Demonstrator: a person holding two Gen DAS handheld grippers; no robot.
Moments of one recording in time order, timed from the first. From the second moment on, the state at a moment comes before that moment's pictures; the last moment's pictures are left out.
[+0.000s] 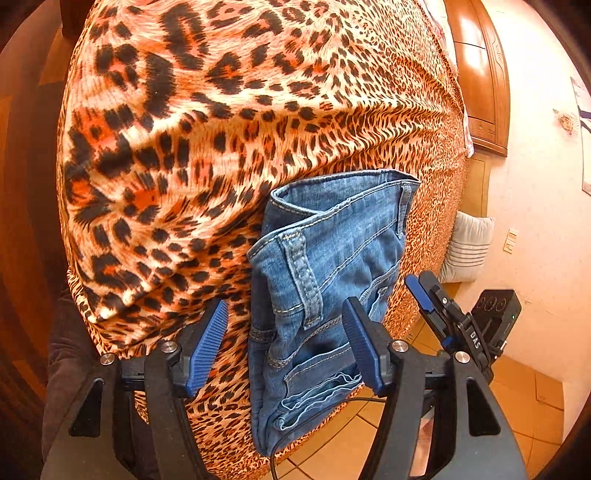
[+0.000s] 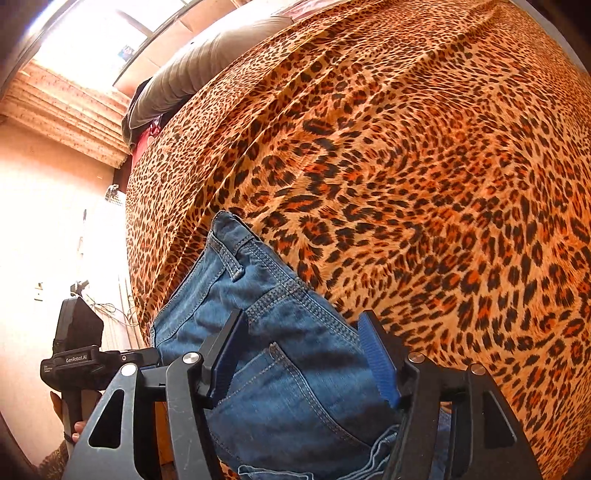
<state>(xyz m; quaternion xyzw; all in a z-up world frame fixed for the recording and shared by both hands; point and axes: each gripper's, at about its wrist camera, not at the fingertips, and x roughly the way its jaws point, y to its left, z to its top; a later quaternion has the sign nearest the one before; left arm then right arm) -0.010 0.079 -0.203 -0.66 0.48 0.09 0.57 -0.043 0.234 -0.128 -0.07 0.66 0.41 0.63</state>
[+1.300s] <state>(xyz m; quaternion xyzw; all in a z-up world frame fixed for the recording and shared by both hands) 0.046 -0.008 -0.067 -0.42 0.47 0.04 0.77 -0.074 0.233 -0.043 -0.03 0.56 0.56 0.61</state>
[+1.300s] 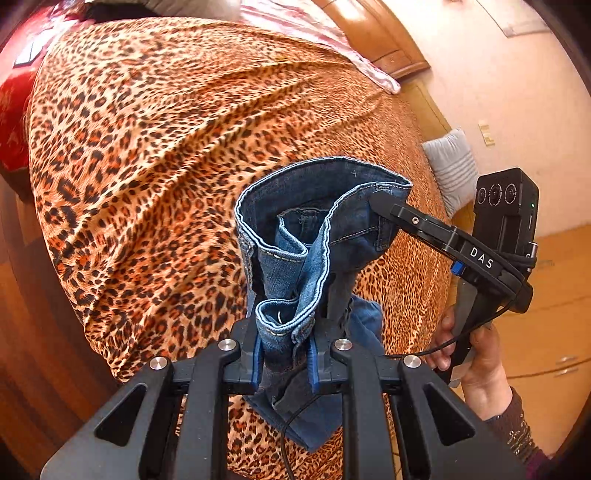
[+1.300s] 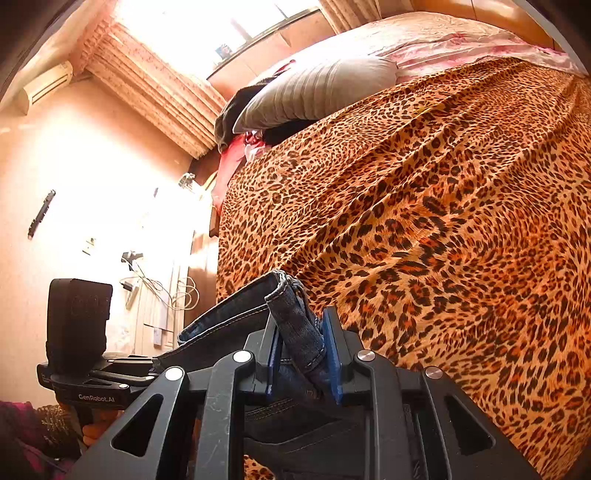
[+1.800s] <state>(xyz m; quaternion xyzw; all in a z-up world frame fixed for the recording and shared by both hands) 0.059 -0.209 -0.128 -0.28 0.63 -0.12 0.71 -0.120 -0.027 -0.095 0.13 0.60 0.42 0.67</state>
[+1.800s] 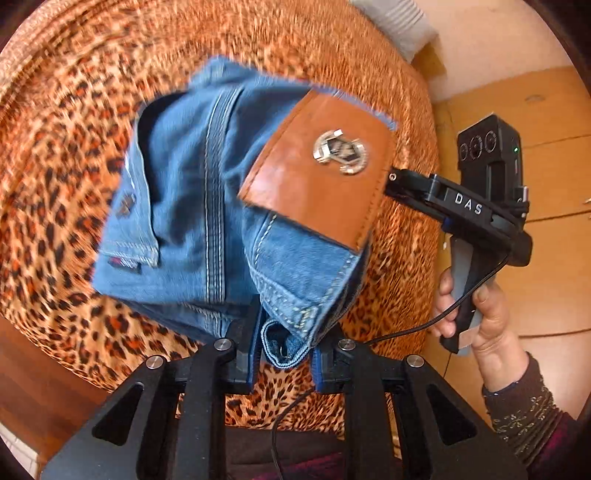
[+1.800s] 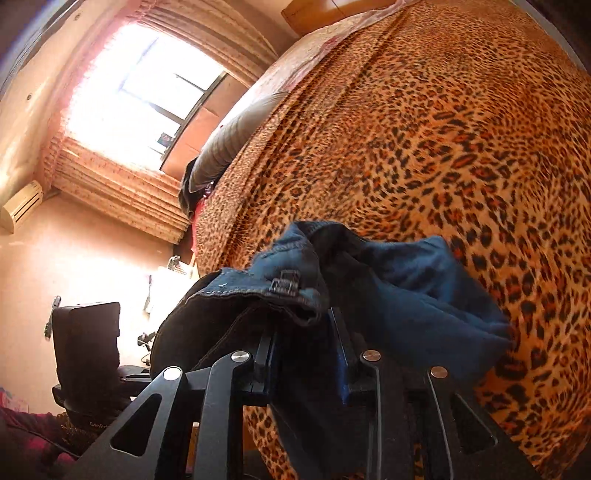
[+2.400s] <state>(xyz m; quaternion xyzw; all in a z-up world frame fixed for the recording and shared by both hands) 0.036 -0.184 -0.163 -0.42 0.64 -0.08 0.64 -0.132 -0.080 -0.153 0.30 0.65 0.33 0.61</state>
